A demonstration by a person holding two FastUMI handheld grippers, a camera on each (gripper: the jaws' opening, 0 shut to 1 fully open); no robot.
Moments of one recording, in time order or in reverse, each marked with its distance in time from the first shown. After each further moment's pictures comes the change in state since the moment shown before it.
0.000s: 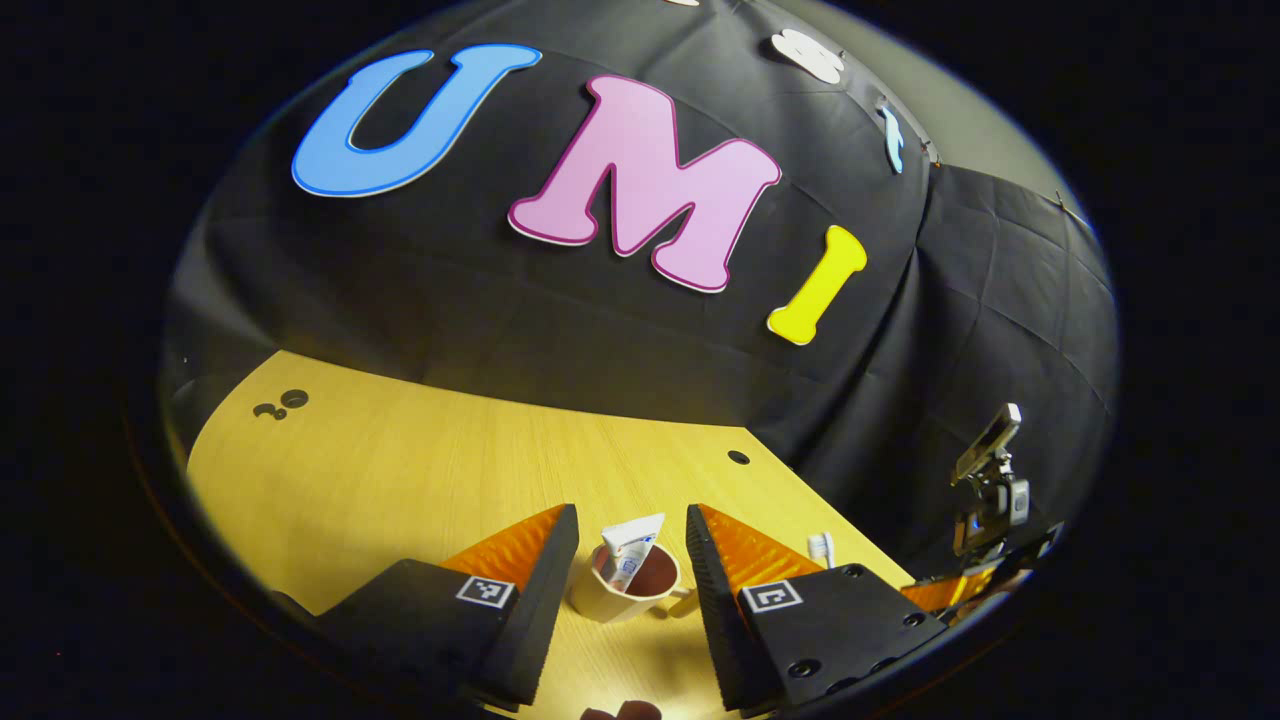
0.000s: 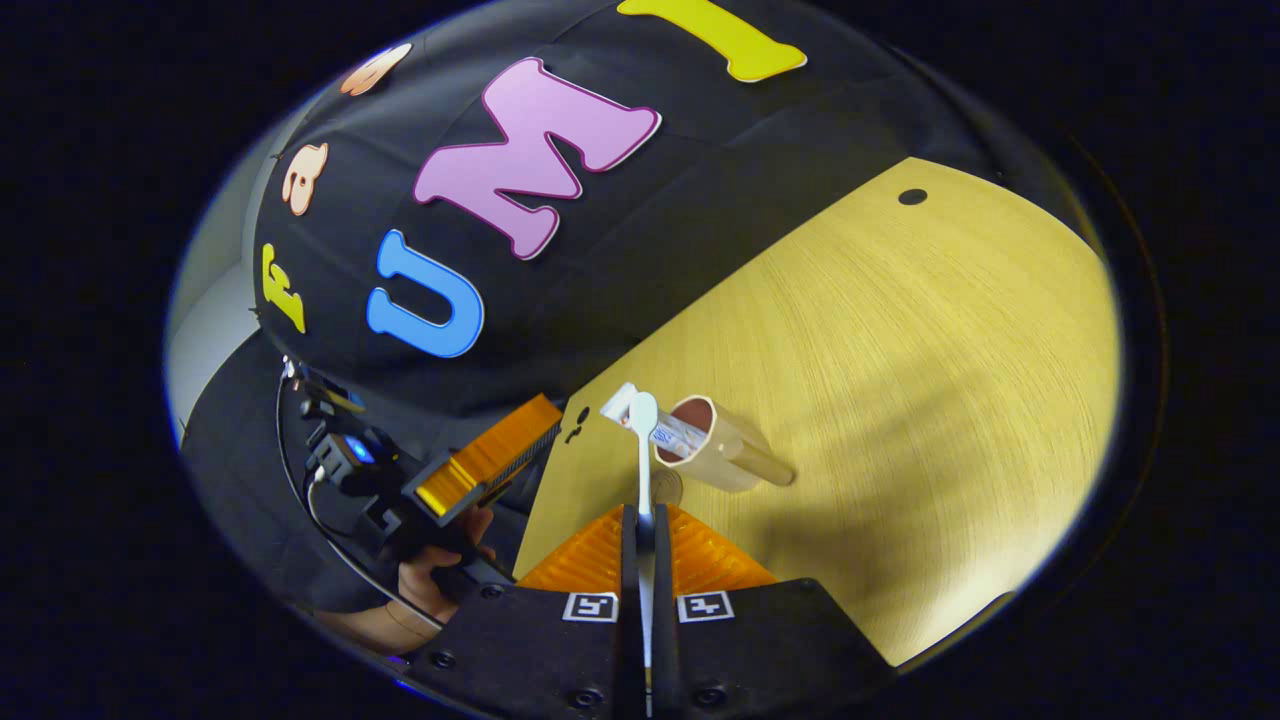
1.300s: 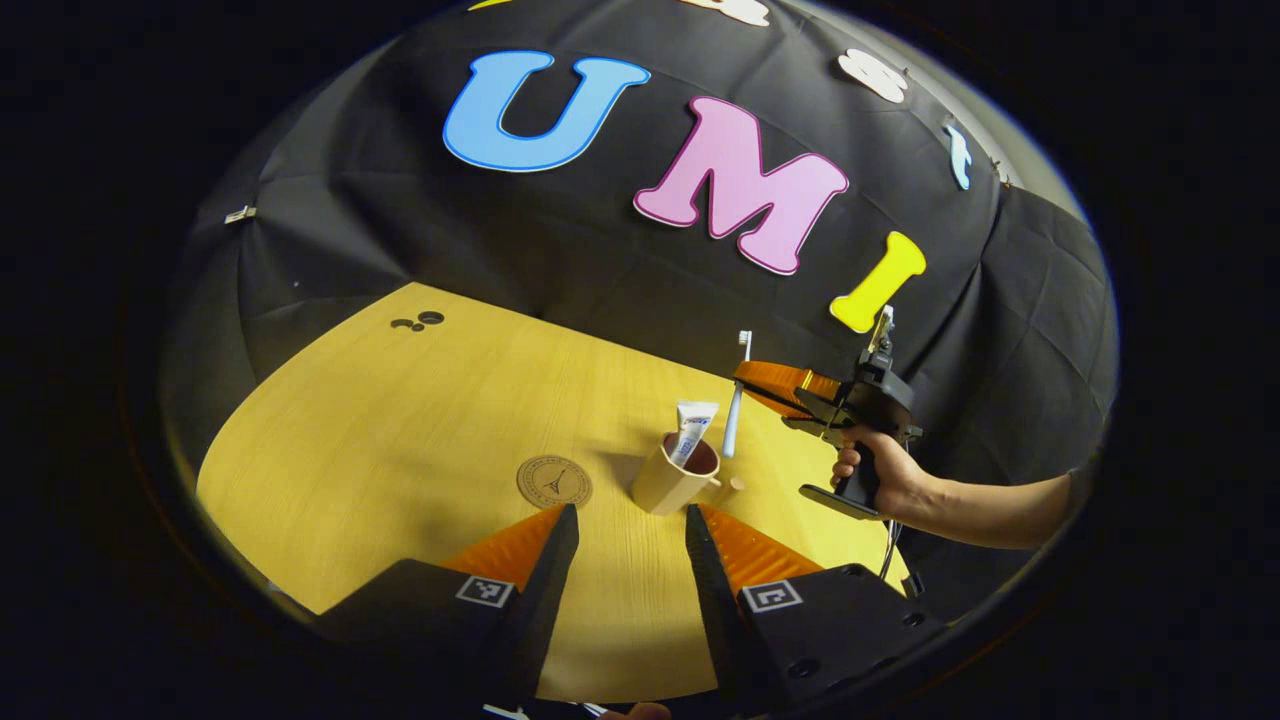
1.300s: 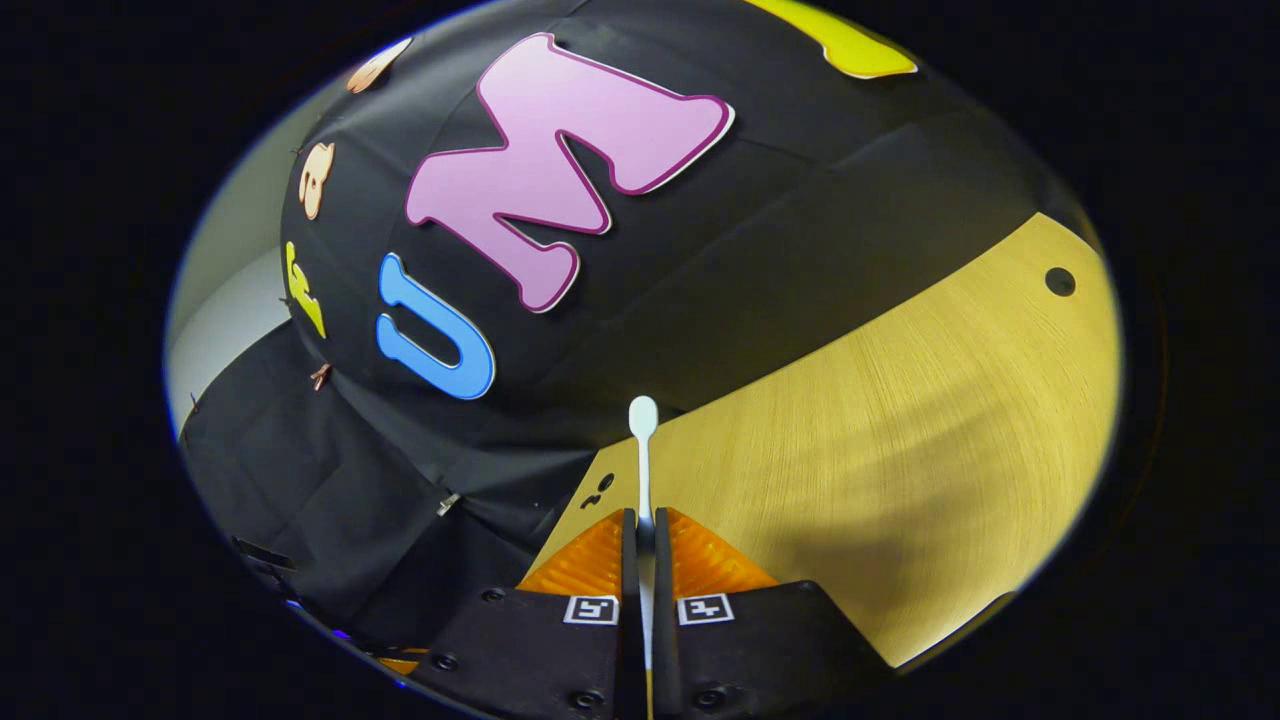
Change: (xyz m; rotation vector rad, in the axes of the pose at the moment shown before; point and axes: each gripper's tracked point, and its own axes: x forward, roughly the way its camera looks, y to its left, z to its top) left arm -0.137 0.008 -0.073 -0.150 0.082 0.265; right arm 0.154 -0.003 0.111 -0.146 -0.026 0.174
